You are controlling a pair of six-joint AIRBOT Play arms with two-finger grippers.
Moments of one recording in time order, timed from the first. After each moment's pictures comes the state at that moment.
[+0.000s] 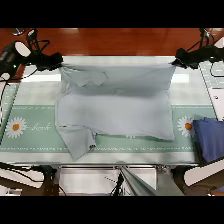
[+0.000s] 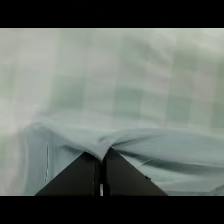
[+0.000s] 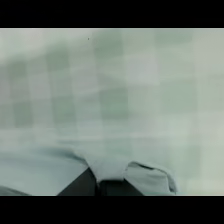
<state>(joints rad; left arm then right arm) 0.04 -1.68 1.58 1.25 -0.95 -1.62 -0.23 -1.79 1.79 -1.06 1.18 1.49</state>
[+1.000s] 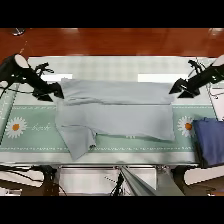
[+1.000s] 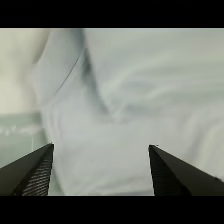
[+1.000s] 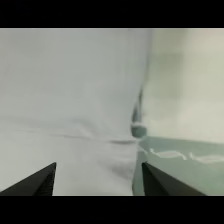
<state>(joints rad) 0.11 -1.62 1.37 1.31 -1.43 -1.50 -0.28 -1.67 1.43 -1.18 1.45 1.40</state>
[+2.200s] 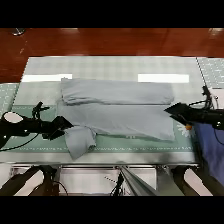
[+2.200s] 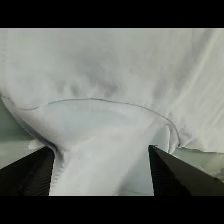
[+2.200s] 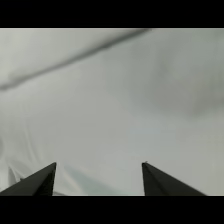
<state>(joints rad) 0.21 -1.03 0.42 0.90 -1.07 -1.45 -0.44 -0.97 0.58 -0.72 1.17 1.20</state>
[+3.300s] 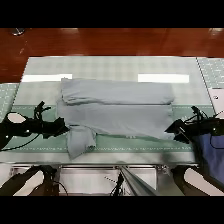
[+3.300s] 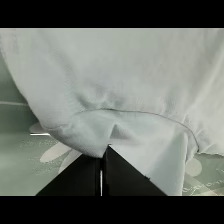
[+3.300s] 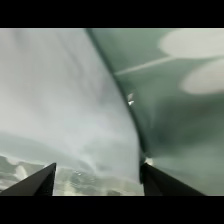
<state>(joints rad) 0.19 -1.04 0.42 0.90 -1.02 -1.40 -0.47 -1.17 0.53 -1.03 1.27 1.38</state>
